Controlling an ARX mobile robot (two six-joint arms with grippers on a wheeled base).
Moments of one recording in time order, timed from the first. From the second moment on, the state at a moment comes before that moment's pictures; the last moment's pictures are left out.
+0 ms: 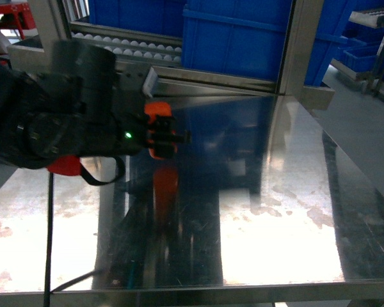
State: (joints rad) left arm -0.28 2.18 1.22 0.53 0.12 -0.06; right arm 0.00 0.00 0.01 -0.01 0.00 0.00
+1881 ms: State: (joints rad) left arm 0.00 0.61 0.08 0.52 0.00 -0.02; right arm 0.00 0.00 0.01 -0.01 0.00 0.00
